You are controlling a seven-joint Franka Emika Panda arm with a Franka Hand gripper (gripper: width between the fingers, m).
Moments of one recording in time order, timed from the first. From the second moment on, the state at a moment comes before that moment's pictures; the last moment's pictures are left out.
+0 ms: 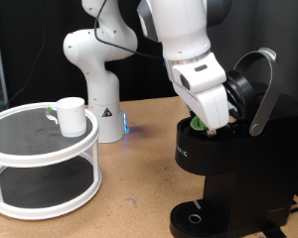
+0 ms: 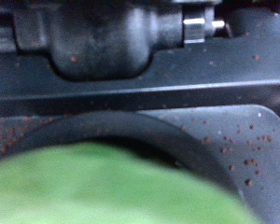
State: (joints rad) arm 0.32 -0.05 -0.18 -2.24 0.36 2.23 -0.81
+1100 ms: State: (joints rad) arm 0.30 -0.13 -0.22 -2.26 0.47 2.14 -0.96
